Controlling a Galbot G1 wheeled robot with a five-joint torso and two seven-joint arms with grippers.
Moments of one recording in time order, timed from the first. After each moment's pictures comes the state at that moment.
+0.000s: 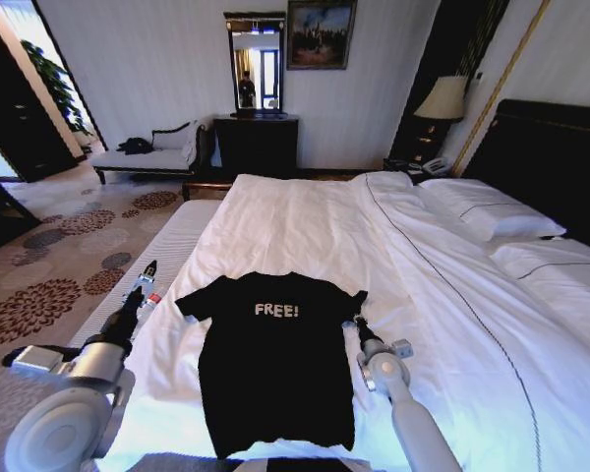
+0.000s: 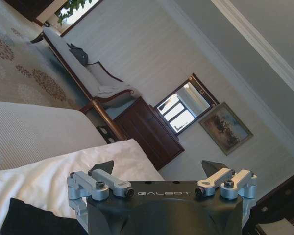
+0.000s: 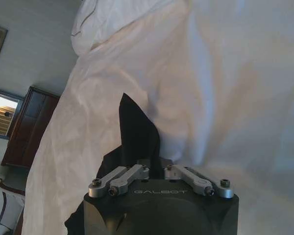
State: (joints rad) left arm 1.50 -1.47 -0.96 -2.50 -1.30 0.41 -0.40; right arm -1.27 1.33 0.45 1.80 1.42 0.06 0.53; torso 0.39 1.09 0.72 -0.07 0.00
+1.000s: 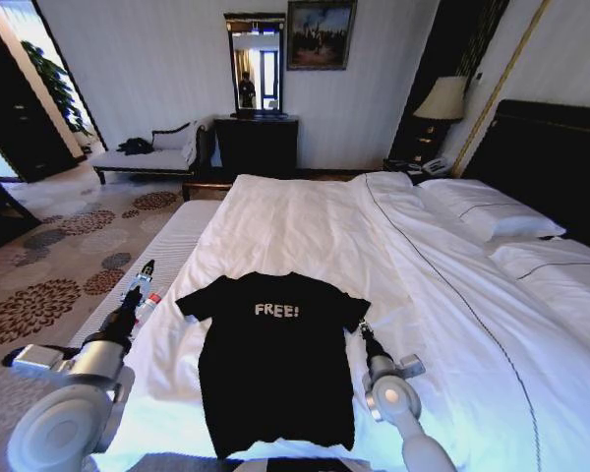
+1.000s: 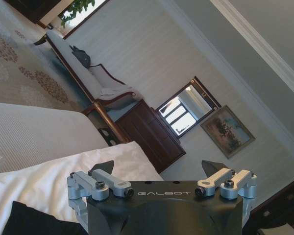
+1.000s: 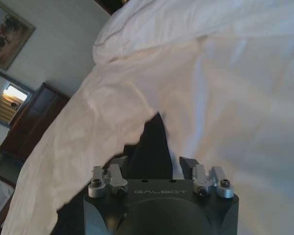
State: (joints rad) left arm 1.48 -1.47 -0.97 -2.49 -1.31 0.41 -0.40; right arm -1.42 1.31 0.44 1.94 1.21 0.08 0.53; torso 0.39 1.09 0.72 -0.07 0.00
